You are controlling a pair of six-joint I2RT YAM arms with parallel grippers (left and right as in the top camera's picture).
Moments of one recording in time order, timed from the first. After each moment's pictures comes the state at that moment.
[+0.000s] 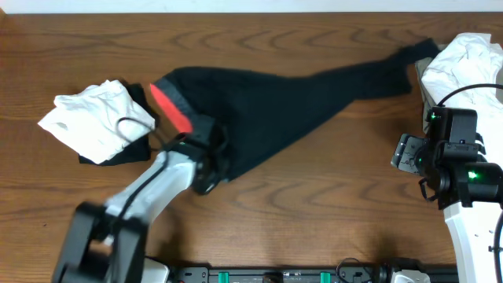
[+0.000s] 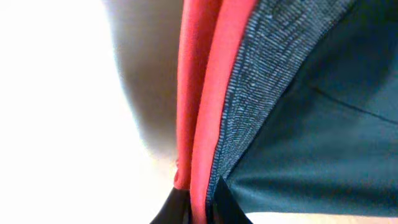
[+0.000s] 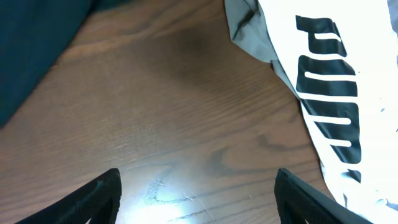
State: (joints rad) left arm -0.34 1.53 0.78 -0.66 0.14 -1.13; right arm -0.05 1.07 1.01 -1.00 0.20 0.24
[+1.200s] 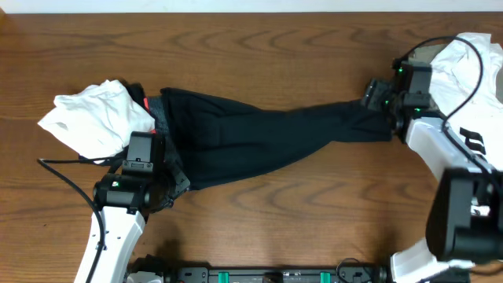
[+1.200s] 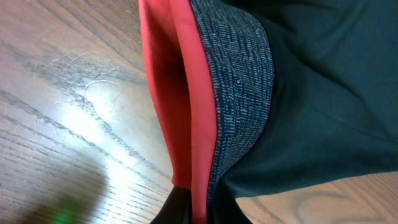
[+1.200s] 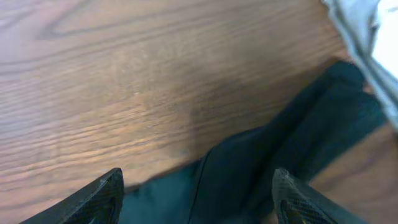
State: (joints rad) left arm -0.12 1.05 0.77 -0.97 0.10 -0.75; right arm -0.05 1.78 1.01 -0.04 -0.02 0.26
